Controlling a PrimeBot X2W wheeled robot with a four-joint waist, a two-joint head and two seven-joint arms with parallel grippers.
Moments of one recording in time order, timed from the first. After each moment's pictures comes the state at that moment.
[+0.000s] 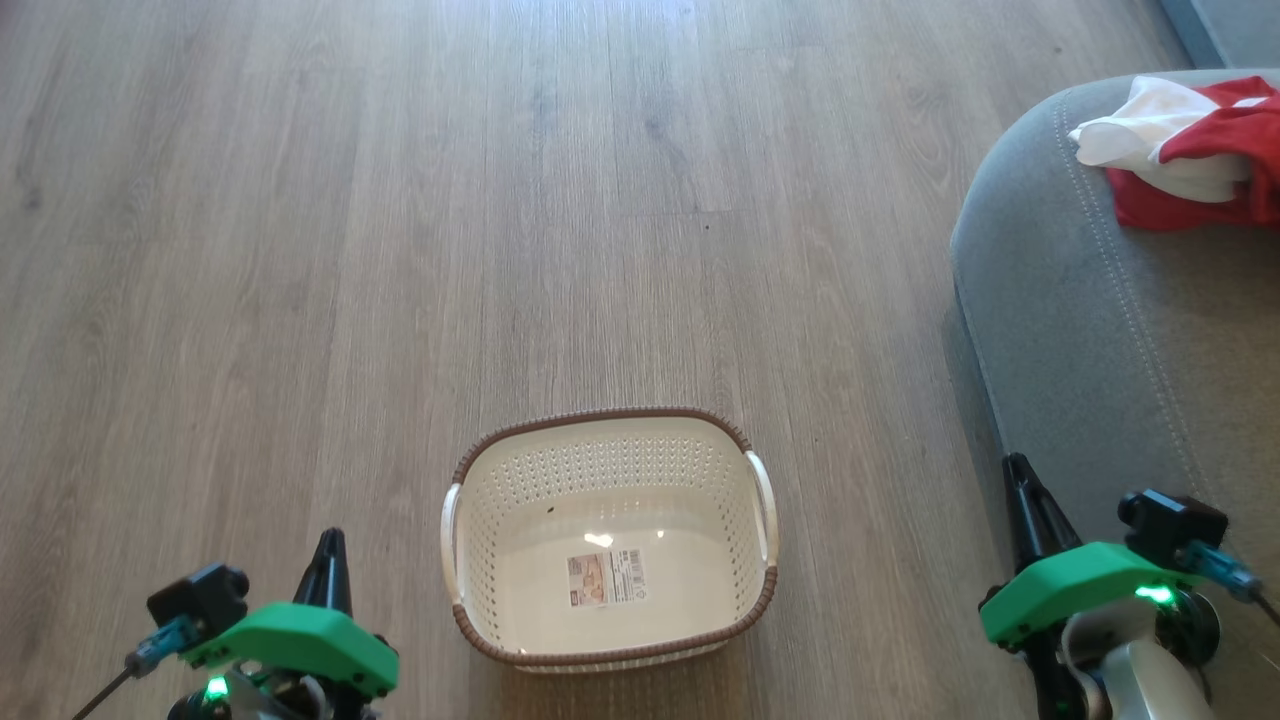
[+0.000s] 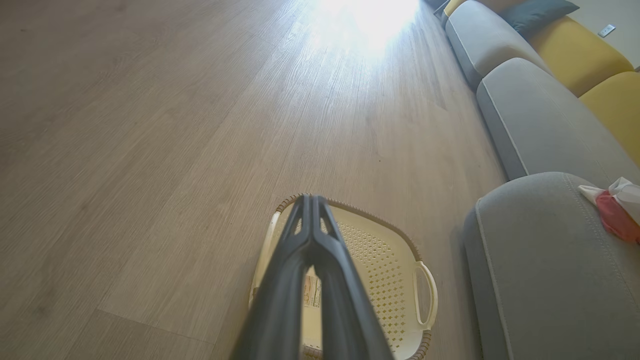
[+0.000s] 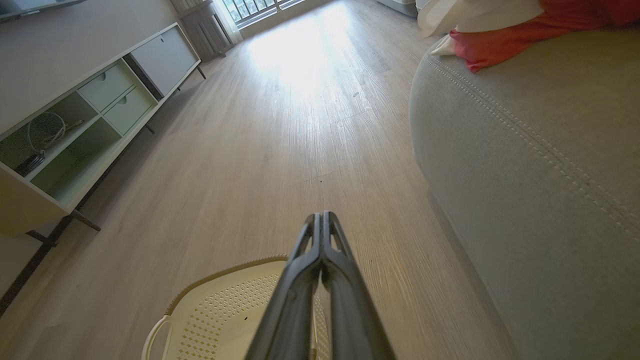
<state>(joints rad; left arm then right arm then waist) -0.06 0.04 -0.01 0.45 -0.56 0.01 -0.17 -0.10 -0.06 -0.05 0.46 0.40 0.13 -0.17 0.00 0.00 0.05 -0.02</state>
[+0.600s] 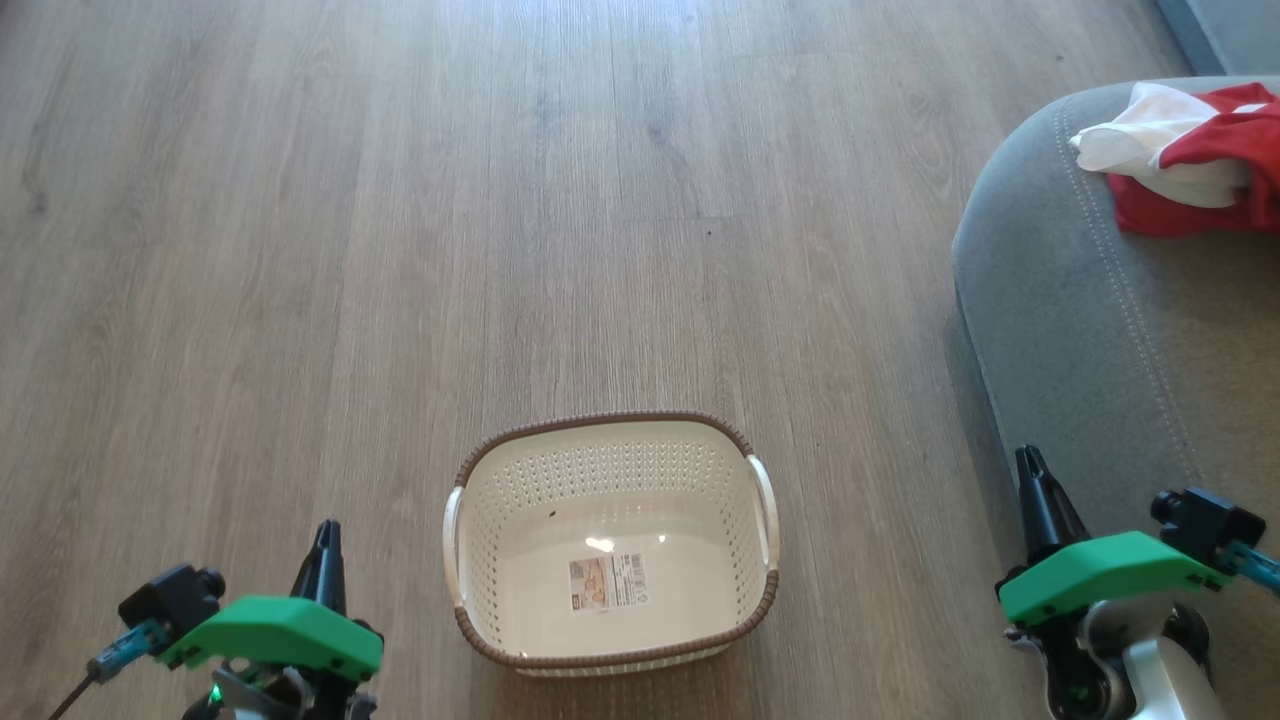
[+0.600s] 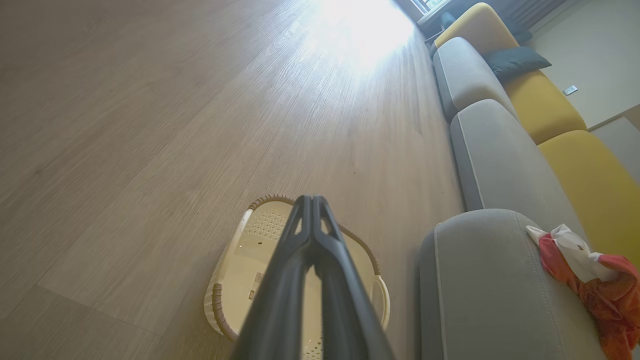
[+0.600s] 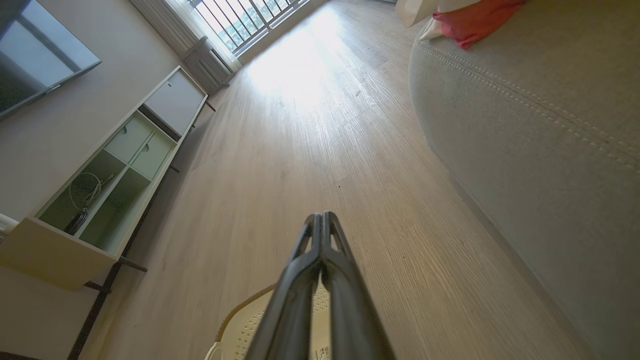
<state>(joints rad) -0.06 0.04 0.00 0.42 -0.76 -0.02 -0.11 -0.10 -0.05 -0.06 0.42 0.63 0.13 -0.11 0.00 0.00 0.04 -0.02</state>
